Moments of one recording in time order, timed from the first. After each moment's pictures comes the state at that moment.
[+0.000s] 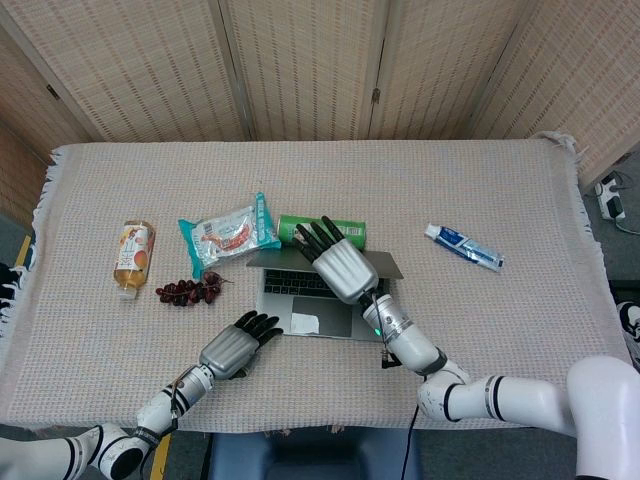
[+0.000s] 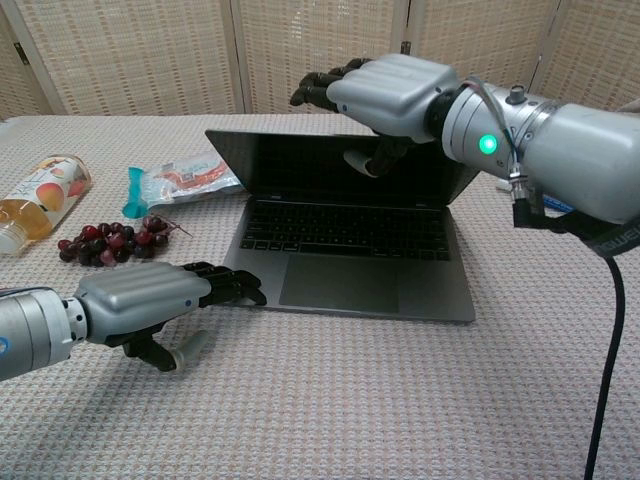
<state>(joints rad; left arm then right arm) -0.66 -1.58 0.00 -1.46 1.38 0.82 0.27 0.94 -1.59 0.26 -1.50 -1.10 0.94 -0.79</state>
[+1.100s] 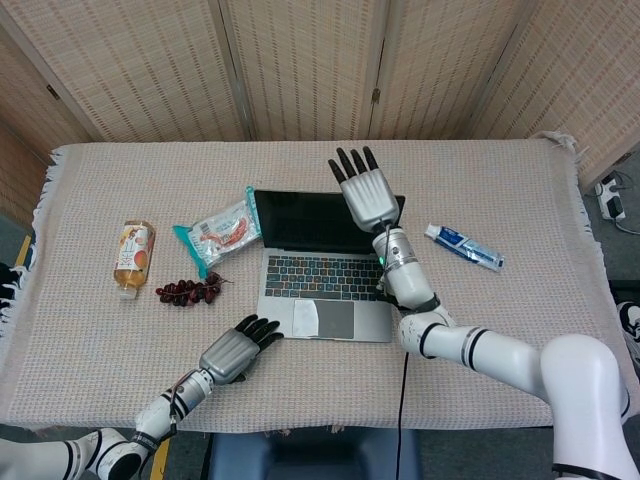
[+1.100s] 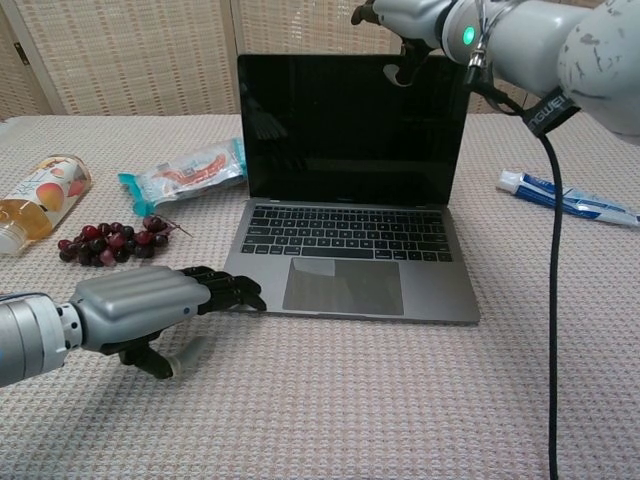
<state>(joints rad) -0.66 -1.57 0.03 -1.49 1.37 0.85 0.32 1.14 -1.60 0.36 -1.16 -0.72 0.88 -0.81</state>
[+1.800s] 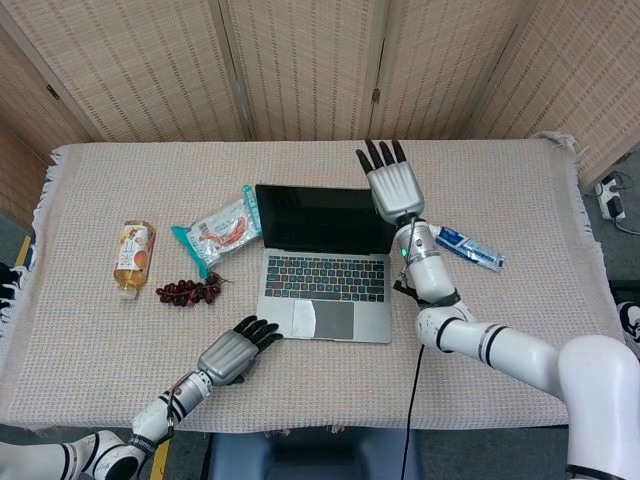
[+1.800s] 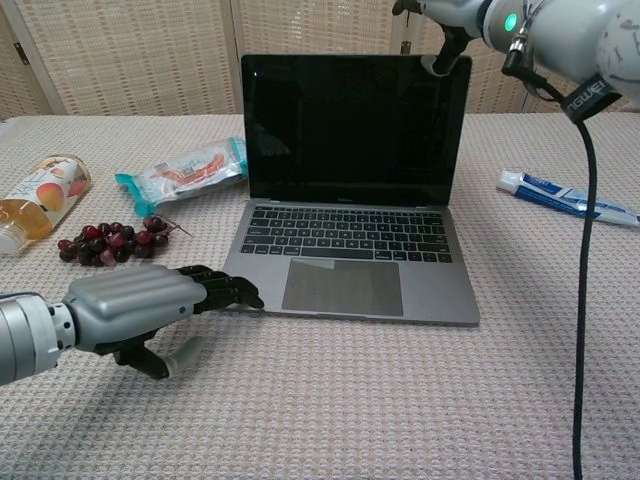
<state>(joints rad) -0.66 -1.56 0.04 -1.52 1.39 0.88 0.30 1.09 -1.53 0.33 -1.19 -0.72 0.89 -0.72</state>
